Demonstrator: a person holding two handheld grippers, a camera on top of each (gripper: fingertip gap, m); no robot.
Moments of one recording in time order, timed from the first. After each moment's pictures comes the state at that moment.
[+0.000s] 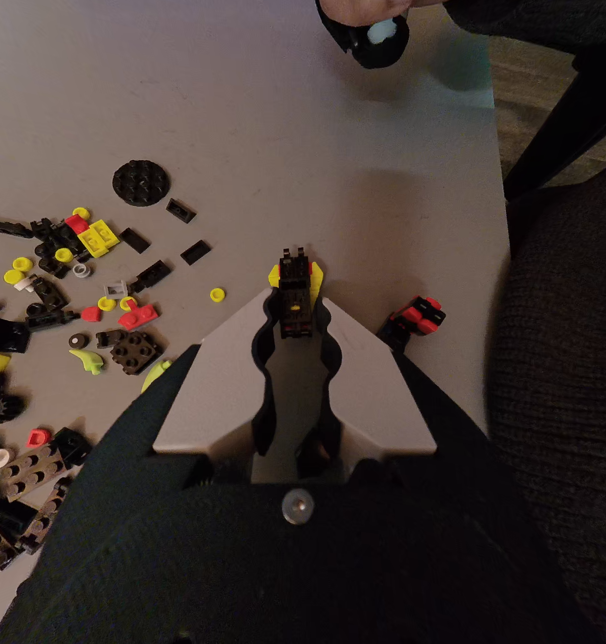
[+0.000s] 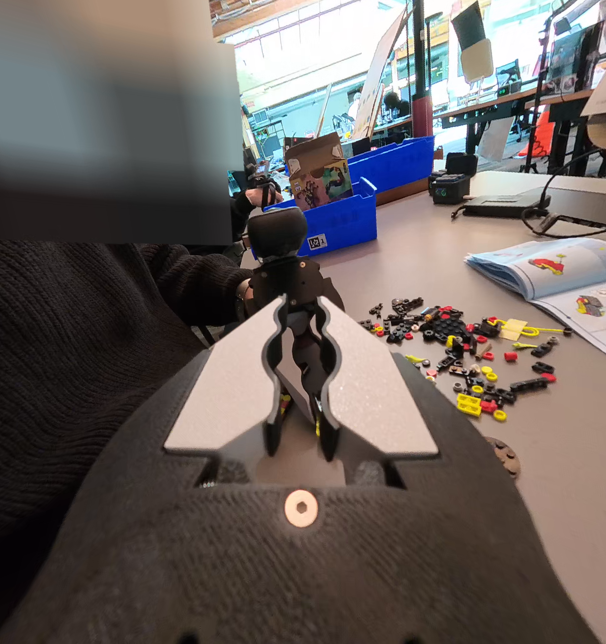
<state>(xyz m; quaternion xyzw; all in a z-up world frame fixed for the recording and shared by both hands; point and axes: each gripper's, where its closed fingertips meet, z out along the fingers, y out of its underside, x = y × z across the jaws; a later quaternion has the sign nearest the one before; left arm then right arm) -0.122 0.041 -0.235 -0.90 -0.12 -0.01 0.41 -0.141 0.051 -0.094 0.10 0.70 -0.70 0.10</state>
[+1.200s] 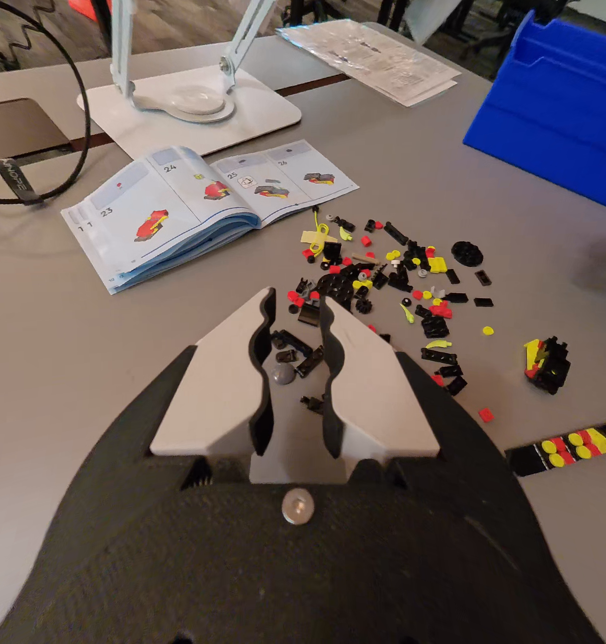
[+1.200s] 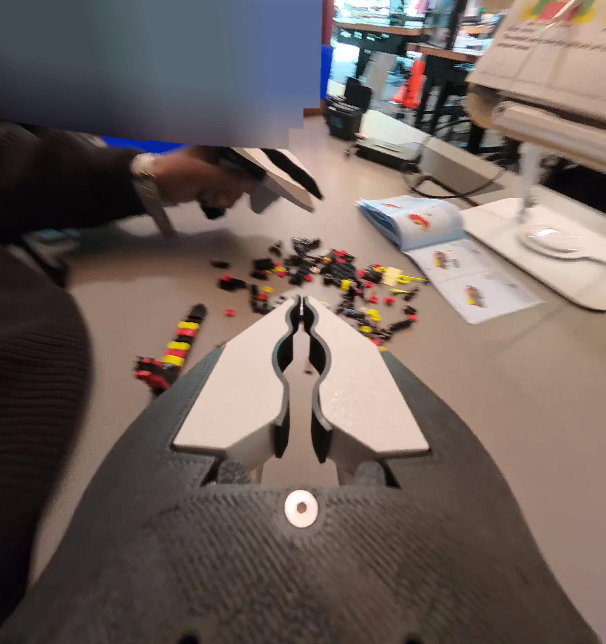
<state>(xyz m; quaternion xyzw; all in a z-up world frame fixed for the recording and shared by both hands) -0.259 -0.114 -0.184 -0.75 -0.41 0.18 0.49 -0.177 0.059 -0.134 0.12 0.79 -0.58 -0.11</state>
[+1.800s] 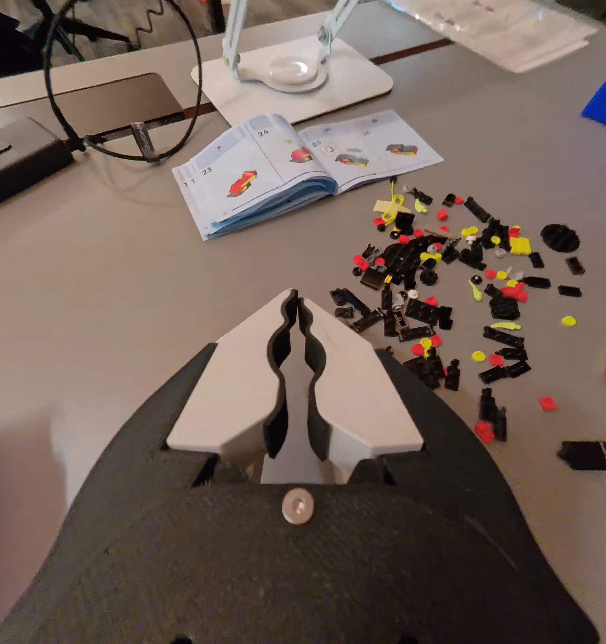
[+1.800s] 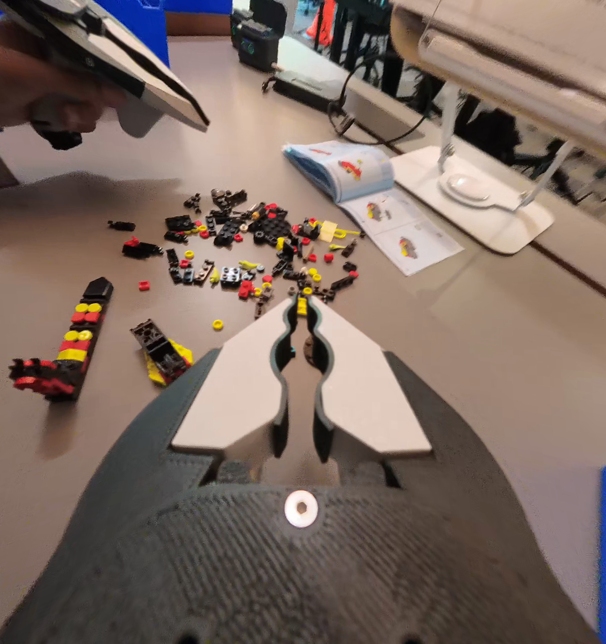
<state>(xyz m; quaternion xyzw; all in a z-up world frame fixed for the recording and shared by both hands) -0.250 -0.165 -0.188 -0.73 -0.48 0.25 0.41 -0.210 0.073 -0.164 0.19 0.82 -0.51 -0.20</state>
